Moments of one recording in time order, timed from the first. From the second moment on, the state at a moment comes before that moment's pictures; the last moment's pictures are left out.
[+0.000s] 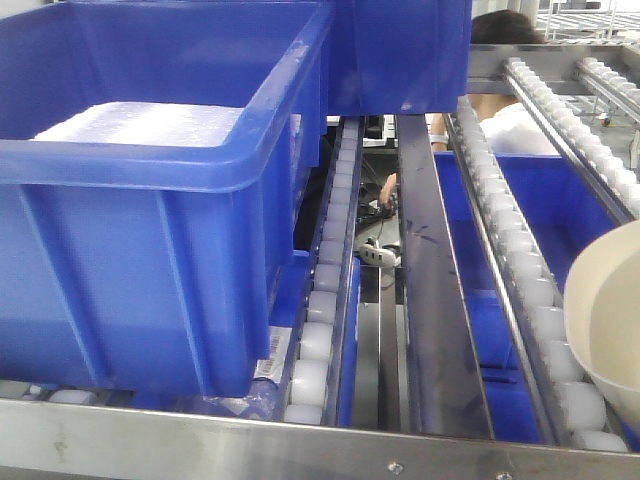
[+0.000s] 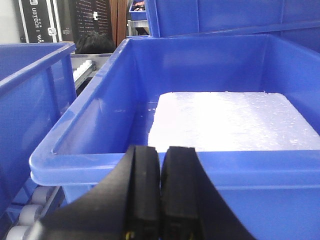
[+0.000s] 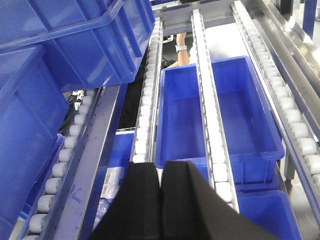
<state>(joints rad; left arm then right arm) -0.15 -0.01 0.01 -0.07 0.01 0.10 -0.09 0.31 -0.49 0.21 0.42 0.06</state>
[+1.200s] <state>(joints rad) -0.15 -0.01 0.01 -0.07 0.01 0.10 -0.09 -0.01 0.03 0.19 0.02 0.06</state>
